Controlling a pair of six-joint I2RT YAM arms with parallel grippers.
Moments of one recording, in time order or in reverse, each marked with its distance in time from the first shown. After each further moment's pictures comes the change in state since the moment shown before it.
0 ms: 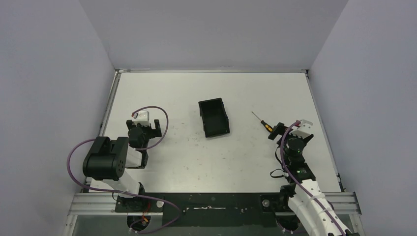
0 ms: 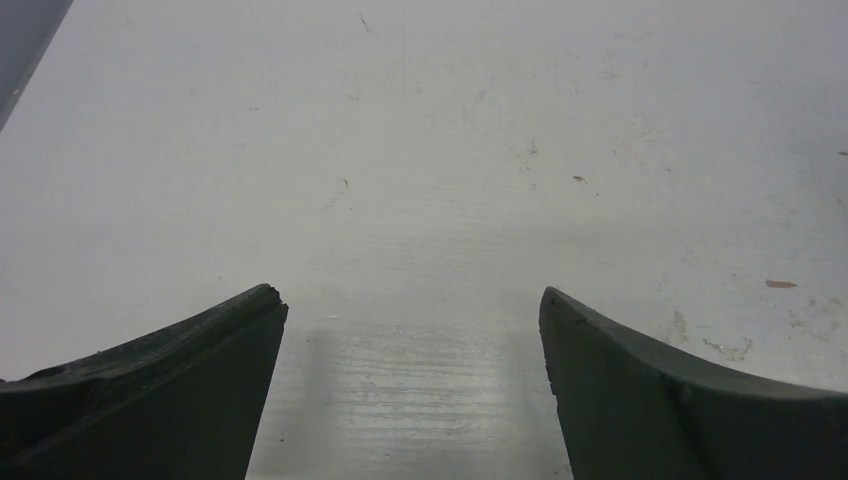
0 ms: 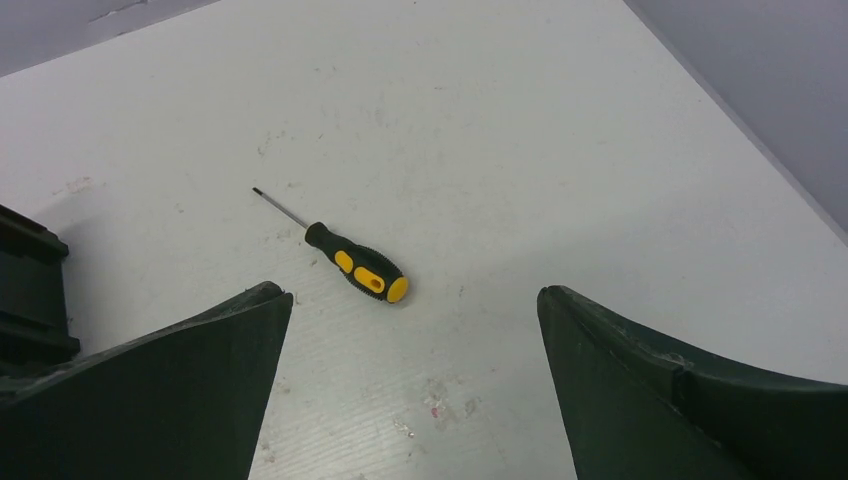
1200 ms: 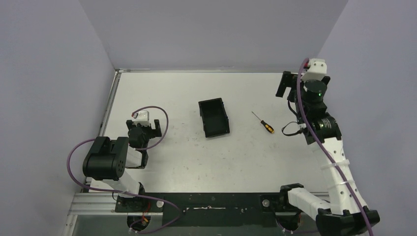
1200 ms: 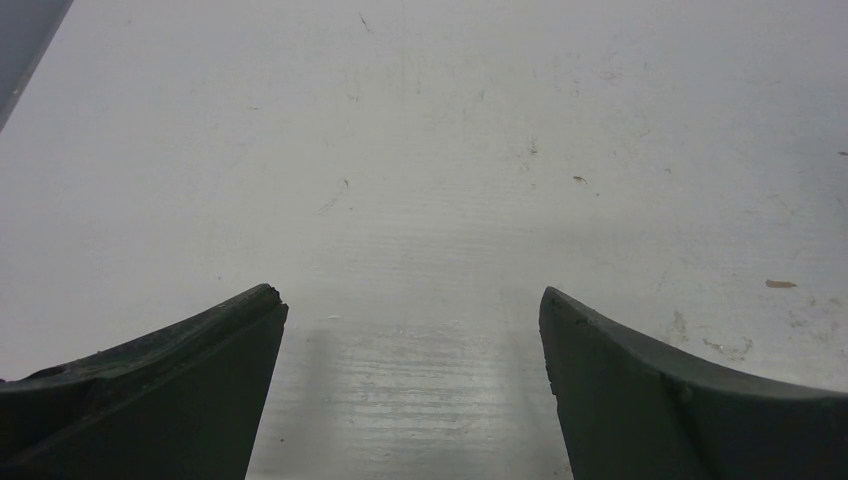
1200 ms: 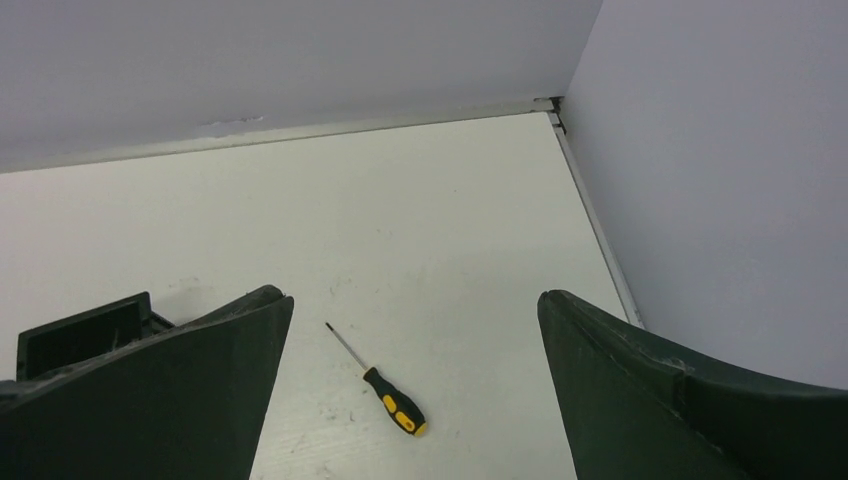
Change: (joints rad) left arm 0.000 0.000 0.000 0.000 0.000 0.000; right arm 0.000 0.407 0.956 -0.491 -0.082 -0.204
